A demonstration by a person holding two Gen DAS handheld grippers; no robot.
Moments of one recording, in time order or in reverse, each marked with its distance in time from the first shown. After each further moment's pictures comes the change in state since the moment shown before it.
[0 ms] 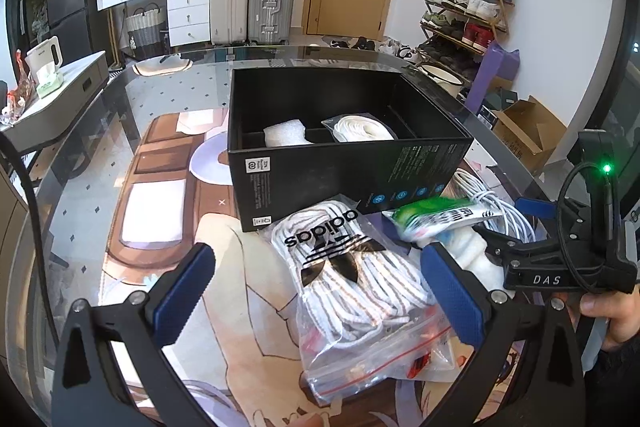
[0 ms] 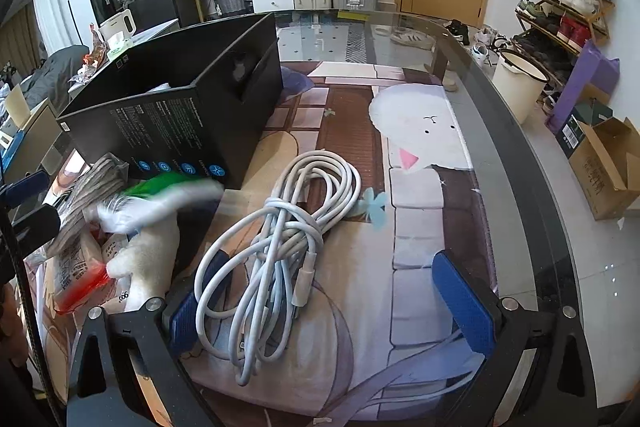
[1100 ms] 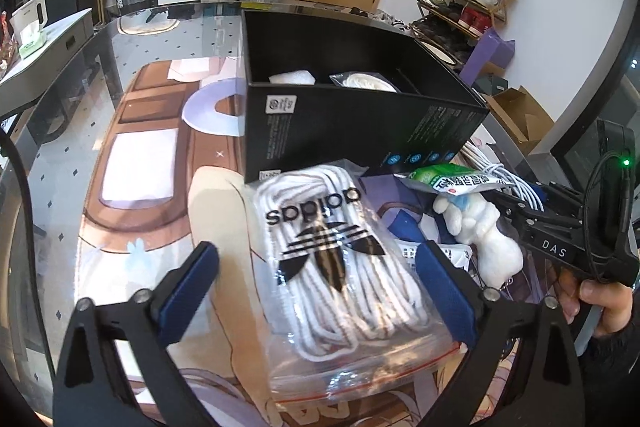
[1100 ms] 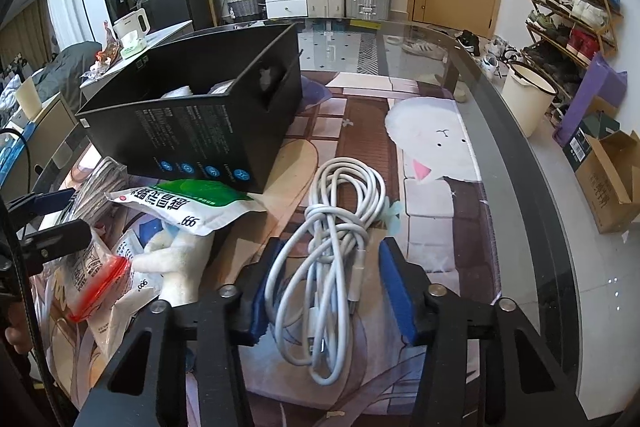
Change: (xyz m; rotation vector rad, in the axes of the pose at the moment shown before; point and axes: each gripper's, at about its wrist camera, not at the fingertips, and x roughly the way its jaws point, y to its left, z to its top) left arm 0.015 0.025 -0.011 -0.059 0.131 -0.099; right arm -0.013 0.011 -0.001 -0.041 -0.028 0.034
